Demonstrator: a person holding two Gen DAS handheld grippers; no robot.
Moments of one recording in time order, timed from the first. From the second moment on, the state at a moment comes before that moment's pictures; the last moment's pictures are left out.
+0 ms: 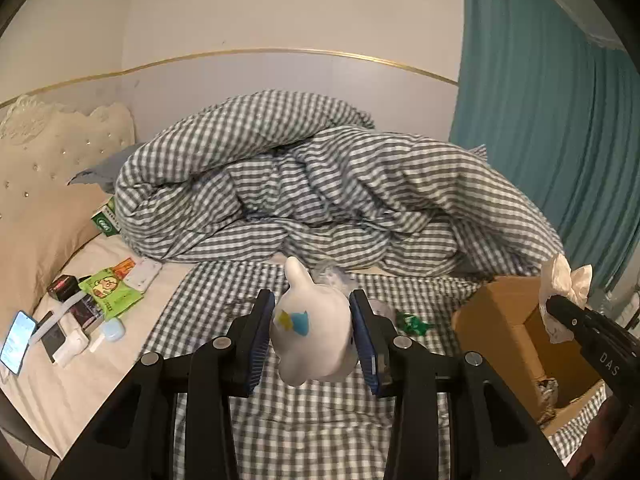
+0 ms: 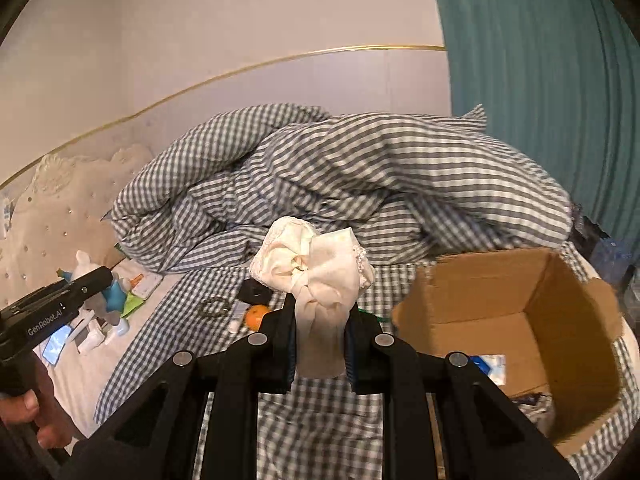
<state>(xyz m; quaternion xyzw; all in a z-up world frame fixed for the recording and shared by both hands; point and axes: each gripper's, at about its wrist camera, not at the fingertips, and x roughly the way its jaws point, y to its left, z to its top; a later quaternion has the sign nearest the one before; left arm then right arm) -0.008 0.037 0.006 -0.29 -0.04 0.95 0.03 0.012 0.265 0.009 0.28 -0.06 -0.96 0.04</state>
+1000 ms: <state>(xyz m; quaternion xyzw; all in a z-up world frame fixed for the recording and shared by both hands) -0.004 0.232 0.010 -0.30 0.03 0.94 0.14 0.059 0.460 -0.032 0.31 -0.09 -0.94 -0.11</state>
